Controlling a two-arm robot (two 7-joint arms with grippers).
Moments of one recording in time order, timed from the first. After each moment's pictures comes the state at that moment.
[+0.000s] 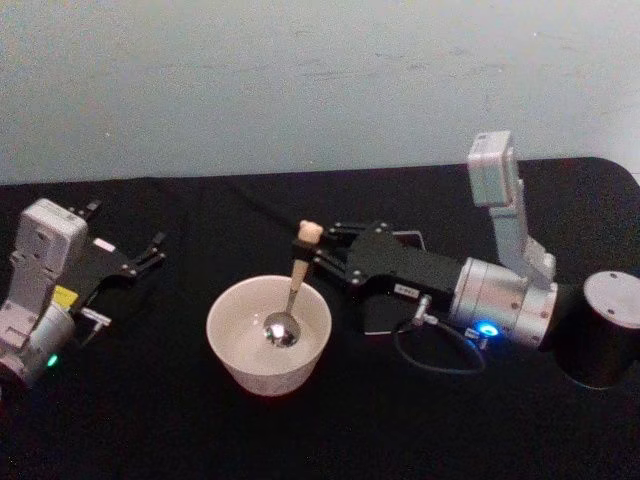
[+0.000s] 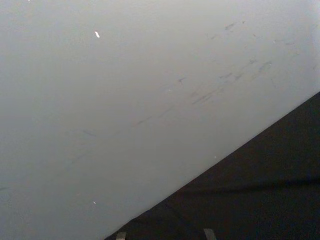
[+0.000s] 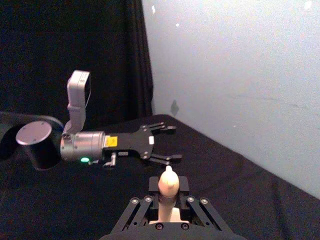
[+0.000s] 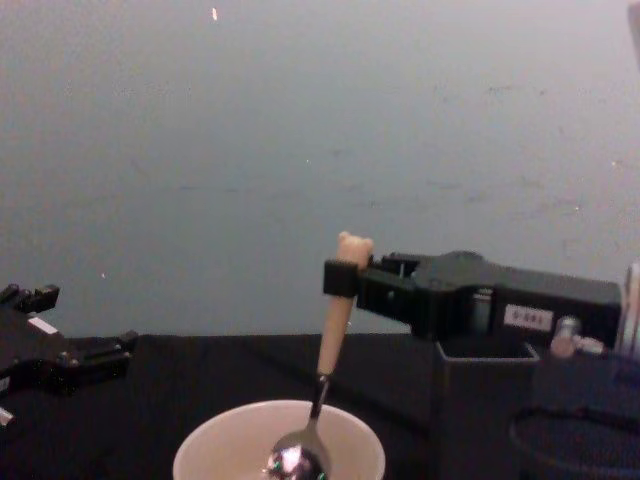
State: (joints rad) left arm -0.20 0.60 0.45 -1.41 -0.25 -0.12 0.03; right arm 0.39 0.48 -0.60 -1.47 0.64 0.01 0.67
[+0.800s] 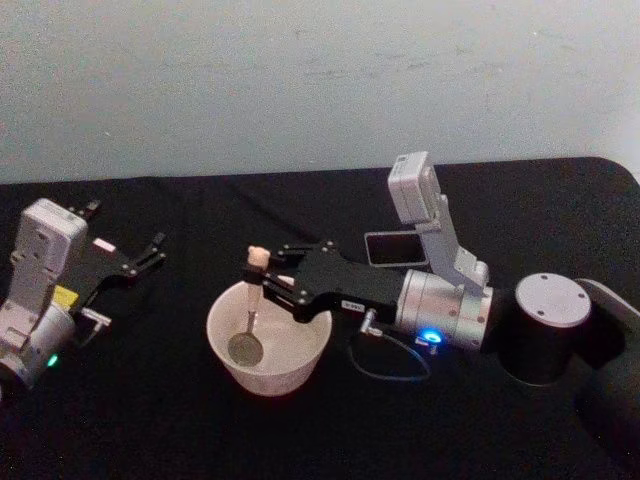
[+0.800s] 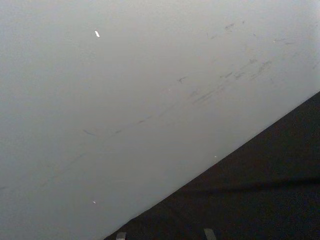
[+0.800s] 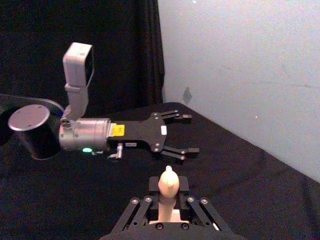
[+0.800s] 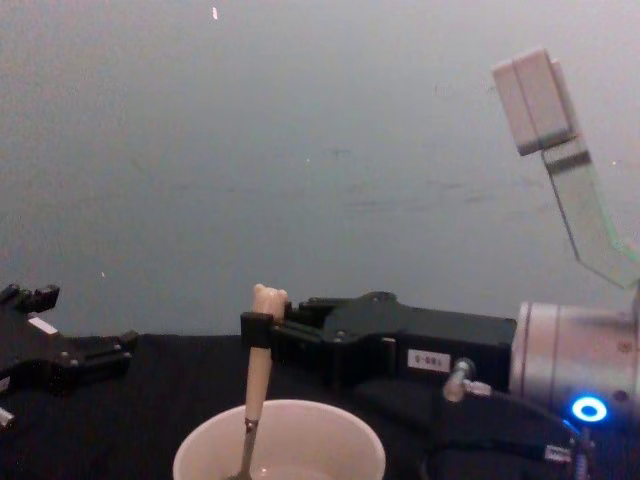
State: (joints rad) left arm -0.20 0.60 0.45 -1.41 -0.25 -0.12 0.03; right arm 0.46 0.37 -0.67 -1.33 0.55 0.00 0.68
